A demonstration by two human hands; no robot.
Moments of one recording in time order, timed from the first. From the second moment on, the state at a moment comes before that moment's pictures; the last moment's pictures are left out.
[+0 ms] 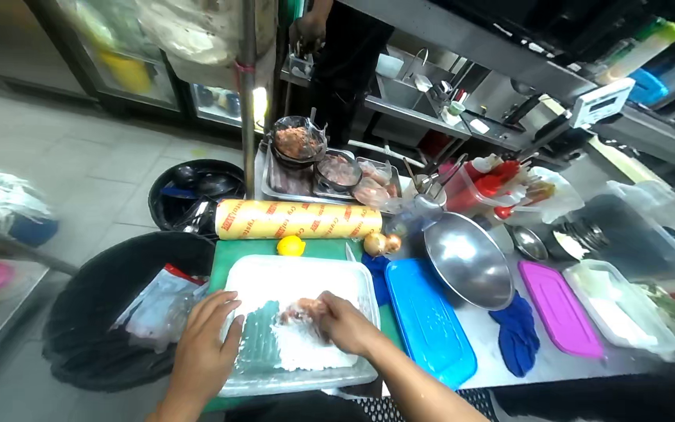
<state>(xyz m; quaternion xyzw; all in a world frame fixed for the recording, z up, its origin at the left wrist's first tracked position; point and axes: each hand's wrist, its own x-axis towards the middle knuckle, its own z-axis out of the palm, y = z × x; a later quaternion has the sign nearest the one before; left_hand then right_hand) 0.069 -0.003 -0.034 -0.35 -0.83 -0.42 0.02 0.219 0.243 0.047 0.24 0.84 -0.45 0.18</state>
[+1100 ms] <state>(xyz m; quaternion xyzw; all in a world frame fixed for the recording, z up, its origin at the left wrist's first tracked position) 0.072 -0.006 -0.036 -0.36 -0.81 -0.46 0.03 0.192 0.214 0.061 0.35 0.81 -0.45 0.12</state>
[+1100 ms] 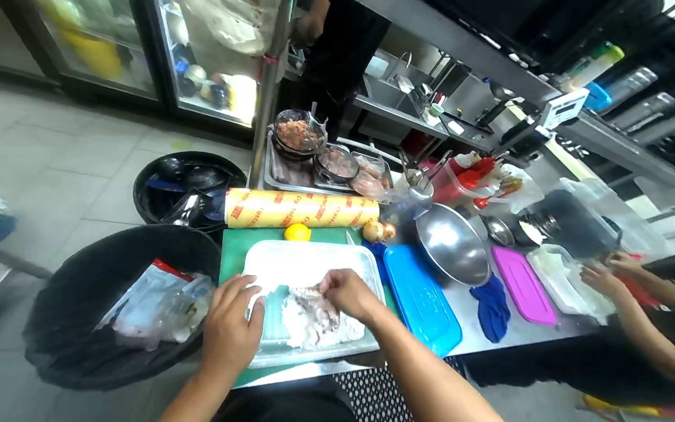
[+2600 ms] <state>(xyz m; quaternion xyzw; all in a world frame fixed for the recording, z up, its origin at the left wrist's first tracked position) 0.072 -0.005 -0.035 -0.35 -0.83 -0.44 0.02 0.177 0.214 0.043 0.34 0.81 -0.47 0.09</state>
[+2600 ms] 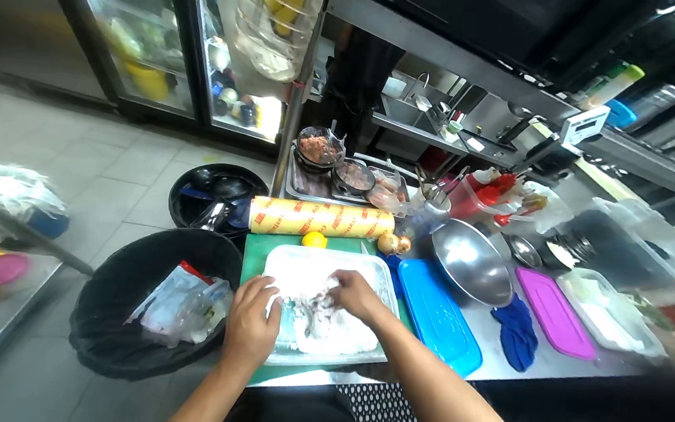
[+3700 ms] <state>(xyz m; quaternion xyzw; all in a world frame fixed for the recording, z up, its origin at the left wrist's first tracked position) 0.072 -0.006 -0.037 -0.34 -0.83 -0.45 0.01 0.177 0.233 0.025 0.30 0.93 -0.11 0.18</state>
